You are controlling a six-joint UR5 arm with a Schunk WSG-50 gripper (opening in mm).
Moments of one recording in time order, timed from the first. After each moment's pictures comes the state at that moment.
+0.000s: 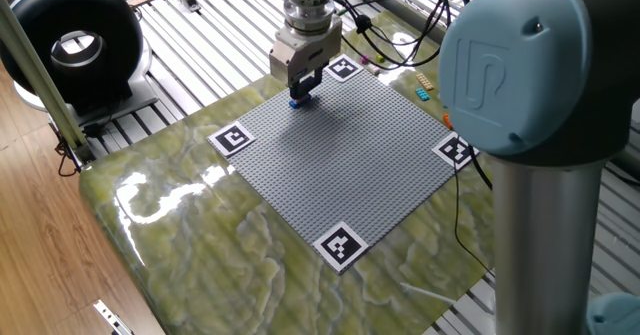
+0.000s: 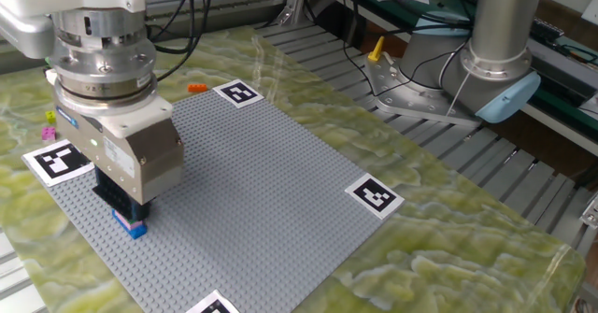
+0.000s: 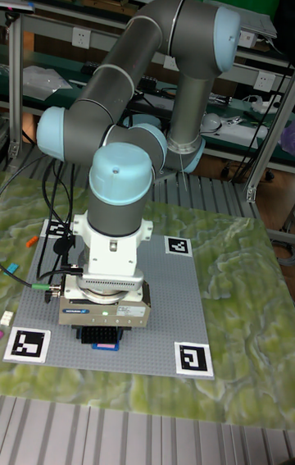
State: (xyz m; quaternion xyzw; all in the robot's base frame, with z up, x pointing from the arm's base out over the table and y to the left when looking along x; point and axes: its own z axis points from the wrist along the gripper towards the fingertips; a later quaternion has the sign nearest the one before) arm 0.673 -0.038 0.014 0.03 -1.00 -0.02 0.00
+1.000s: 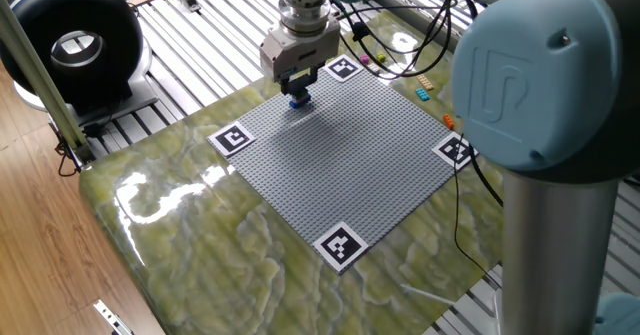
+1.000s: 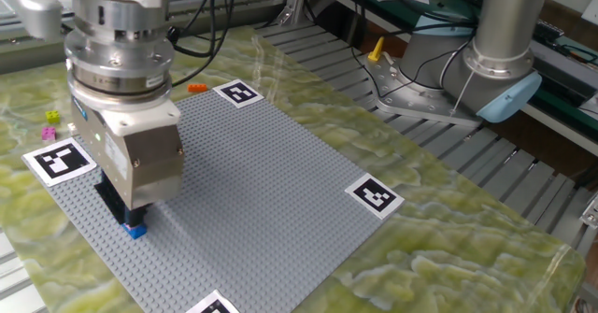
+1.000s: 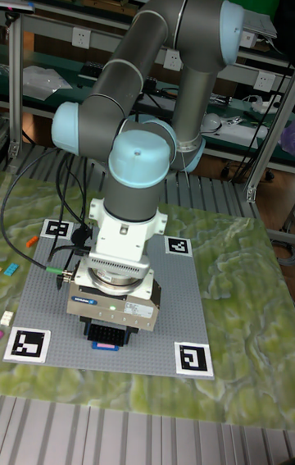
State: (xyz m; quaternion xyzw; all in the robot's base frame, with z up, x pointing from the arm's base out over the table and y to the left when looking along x) arm 0.679 -0.027 0.027 -0.05 -1.00 -0.01 -0.04
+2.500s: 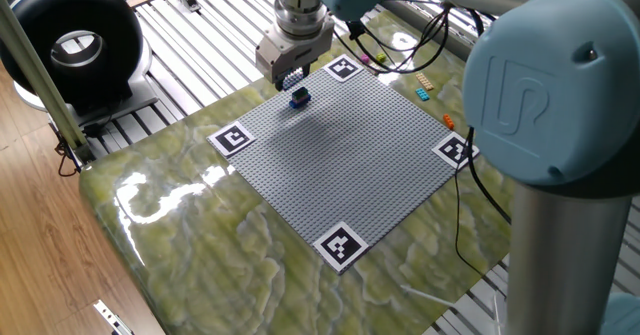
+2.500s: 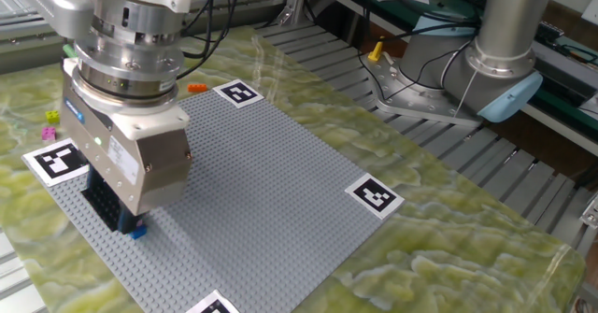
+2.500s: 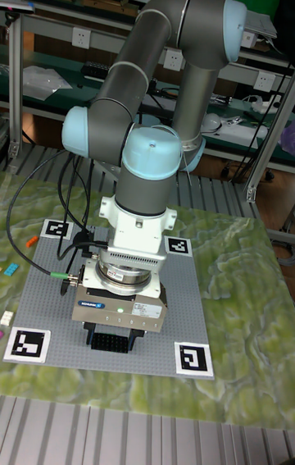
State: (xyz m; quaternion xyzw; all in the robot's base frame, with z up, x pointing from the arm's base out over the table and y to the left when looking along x) arm 0.697 -0.019 0.031 0.00 -1.00 0.01 -0.09
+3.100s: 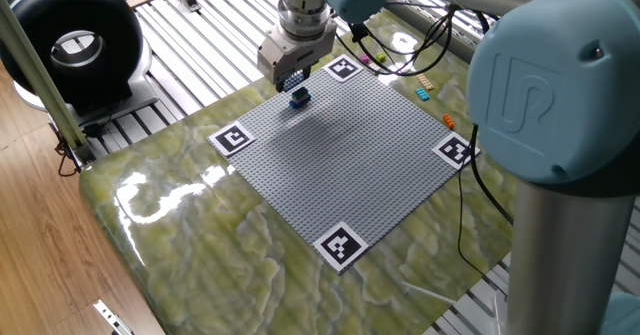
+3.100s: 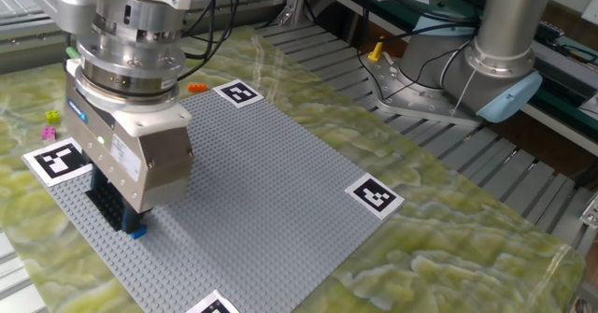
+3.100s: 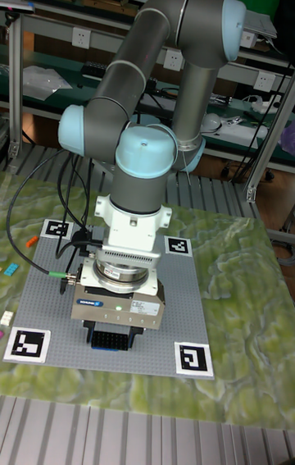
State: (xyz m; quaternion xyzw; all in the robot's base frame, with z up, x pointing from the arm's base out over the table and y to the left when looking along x) arm 0.685 -0.020 0.024 -0.01 -1.00 -0.01 -0.08
